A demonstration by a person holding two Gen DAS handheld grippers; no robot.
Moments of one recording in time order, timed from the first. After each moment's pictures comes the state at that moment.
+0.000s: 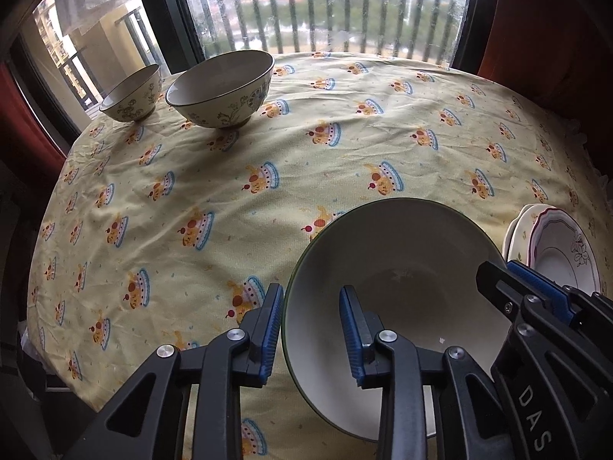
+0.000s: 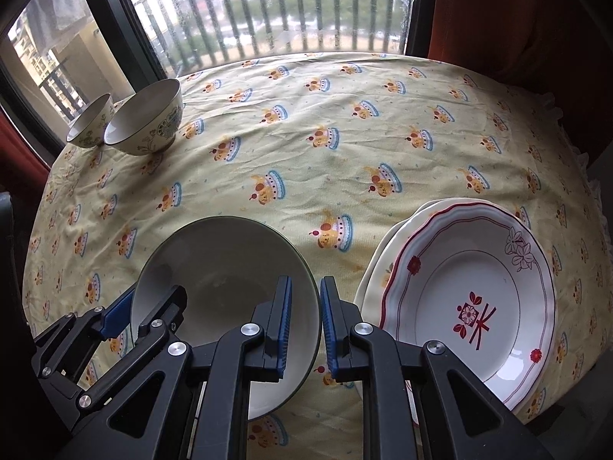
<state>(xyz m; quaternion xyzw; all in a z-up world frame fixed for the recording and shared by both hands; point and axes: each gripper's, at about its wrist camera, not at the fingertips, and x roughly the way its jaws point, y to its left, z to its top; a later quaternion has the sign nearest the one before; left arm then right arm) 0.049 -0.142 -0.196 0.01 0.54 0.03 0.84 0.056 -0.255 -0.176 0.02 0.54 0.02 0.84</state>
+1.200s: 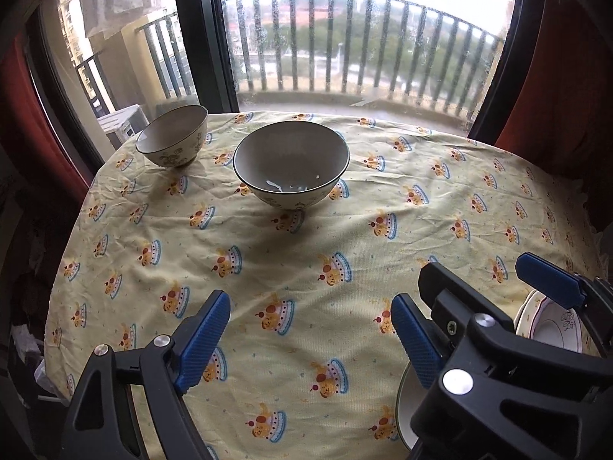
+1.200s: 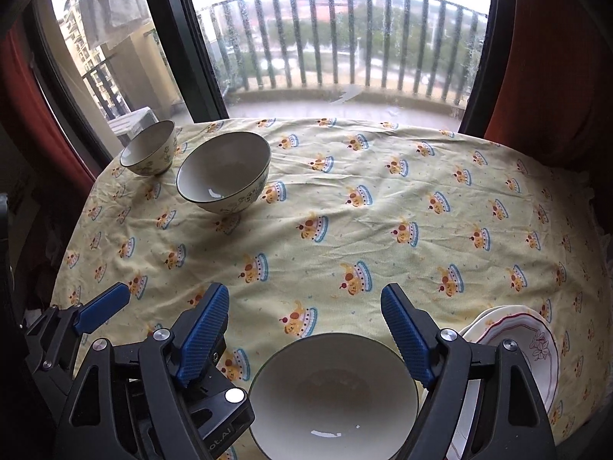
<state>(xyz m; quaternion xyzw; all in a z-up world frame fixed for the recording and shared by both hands) 0.094 -0.057 -0.132 -0.02 0.49 0.03 0.87 0.104 -0.177 -0.117 0.00 0.49 0.10 0.87</state>
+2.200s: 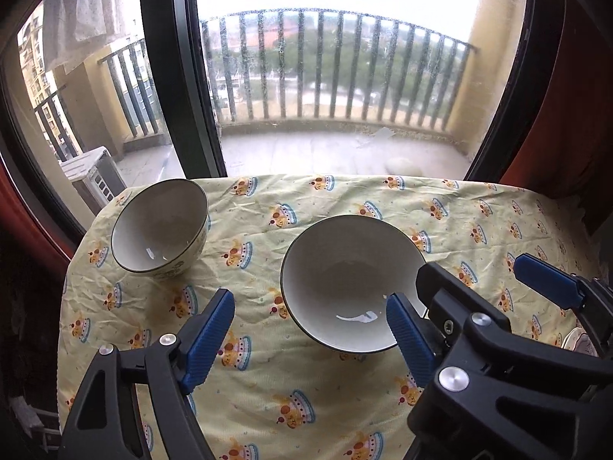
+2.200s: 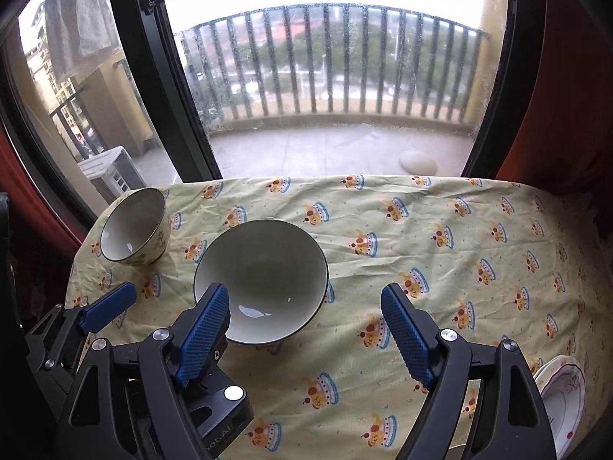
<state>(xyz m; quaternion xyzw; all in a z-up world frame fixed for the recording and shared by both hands) 0.217 0.027 -0.132 0.00 0.45 -0.05 0.89 0.212 -0.085 -0.112 0.03 0.45 0.03 0.89</state>
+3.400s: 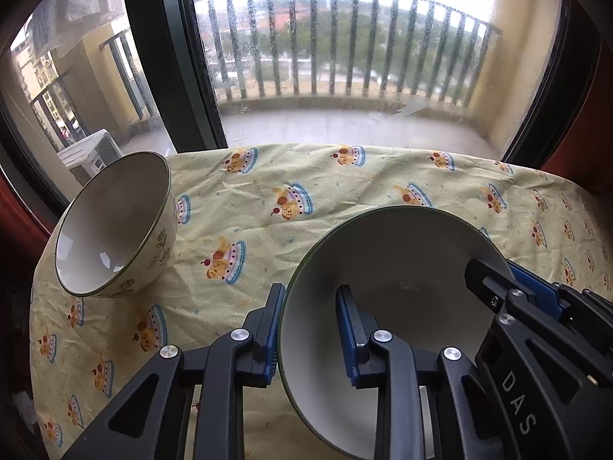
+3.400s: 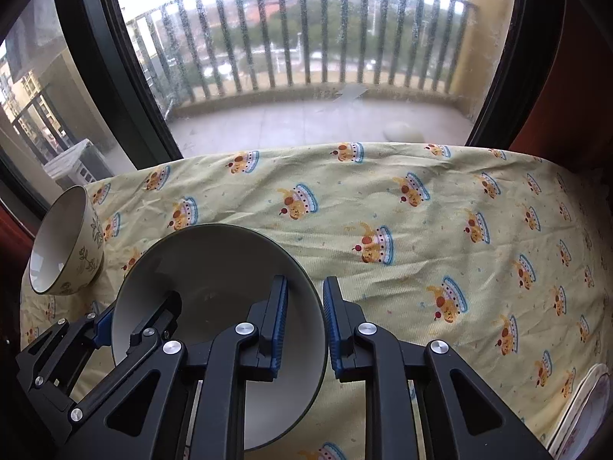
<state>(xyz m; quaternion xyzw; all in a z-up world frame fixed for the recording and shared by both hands) 0.277 0.027 -0.202 0.01 0.49 -0.02 0.87 0.285 -0.082 -0.195 0.03 0.49 -0.01 0.87</state>
